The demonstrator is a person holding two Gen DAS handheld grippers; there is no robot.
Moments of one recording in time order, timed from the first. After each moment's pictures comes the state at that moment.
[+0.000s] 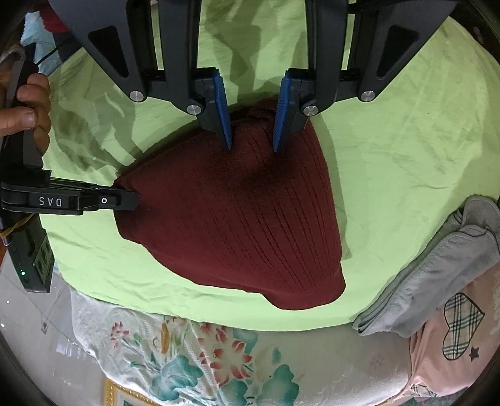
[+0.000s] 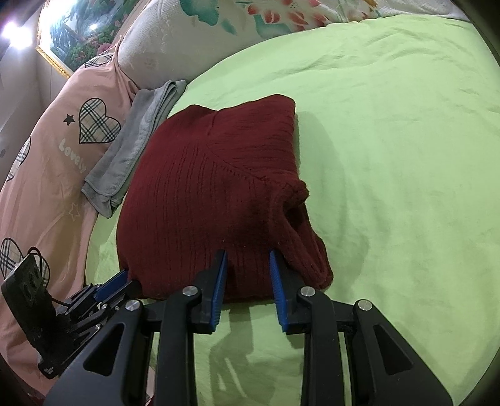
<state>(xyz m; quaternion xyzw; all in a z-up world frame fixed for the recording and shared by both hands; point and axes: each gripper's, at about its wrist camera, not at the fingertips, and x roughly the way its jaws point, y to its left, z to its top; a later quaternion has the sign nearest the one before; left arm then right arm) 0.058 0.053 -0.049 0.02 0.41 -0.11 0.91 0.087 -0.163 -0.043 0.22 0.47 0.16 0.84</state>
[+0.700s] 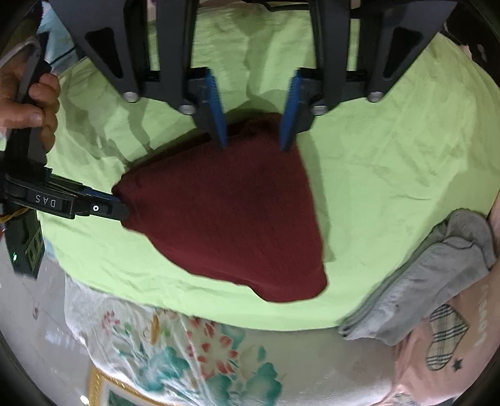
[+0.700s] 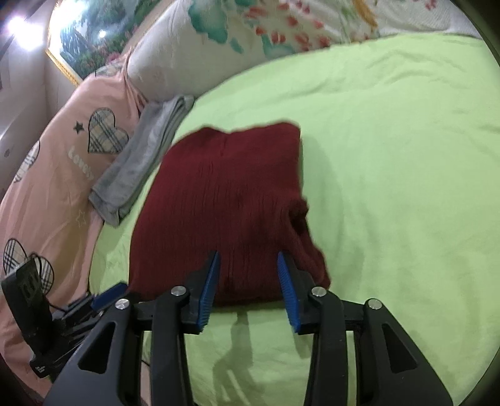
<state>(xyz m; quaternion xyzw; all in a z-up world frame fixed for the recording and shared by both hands) 0.043 0.073 -0.024 -0.02 0.41 -0.10 0.91 0.084 -0.175 -0.020 0.22 0.42 0.16 0.86</state>
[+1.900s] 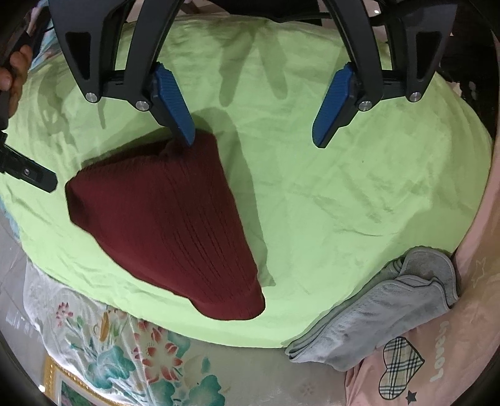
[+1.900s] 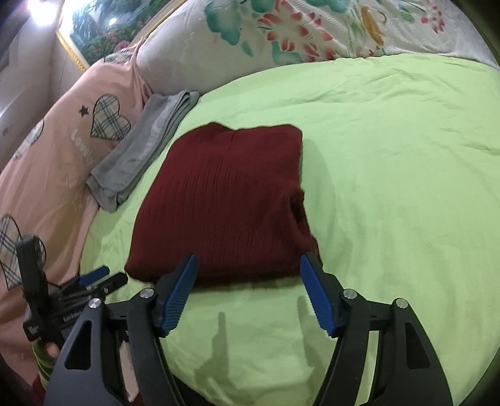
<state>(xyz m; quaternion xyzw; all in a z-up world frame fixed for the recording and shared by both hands) 0.038 0.104 -0.040 -0.03 0.45 0.00 0.89 0.050 -0.162 -0.010 0.15 0.43 0.16 0.87</state>
